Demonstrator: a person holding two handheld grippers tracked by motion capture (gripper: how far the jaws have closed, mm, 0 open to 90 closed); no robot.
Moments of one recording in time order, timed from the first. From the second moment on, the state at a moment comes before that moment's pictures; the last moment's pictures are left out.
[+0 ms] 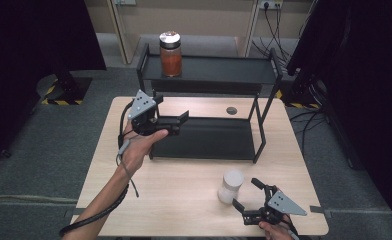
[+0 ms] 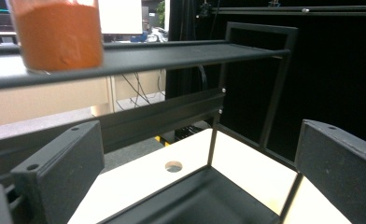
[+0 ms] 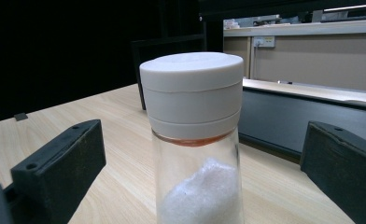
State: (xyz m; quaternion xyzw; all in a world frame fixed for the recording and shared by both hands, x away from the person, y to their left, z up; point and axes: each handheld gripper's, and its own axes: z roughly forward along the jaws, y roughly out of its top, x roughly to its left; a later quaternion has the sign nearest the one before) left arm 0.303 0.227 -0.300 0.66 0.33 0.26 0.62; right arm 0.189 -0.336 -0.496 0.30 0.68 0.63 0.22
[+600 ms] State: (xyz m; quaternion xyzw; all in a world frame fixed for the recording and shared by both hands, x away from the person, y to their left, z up) left arm 0.274 0.226 -0.332 0.67 0.31 0.24 0.63; right arm 0.189 -0.337 -0.496 0.30 0.68 0.64 0.22
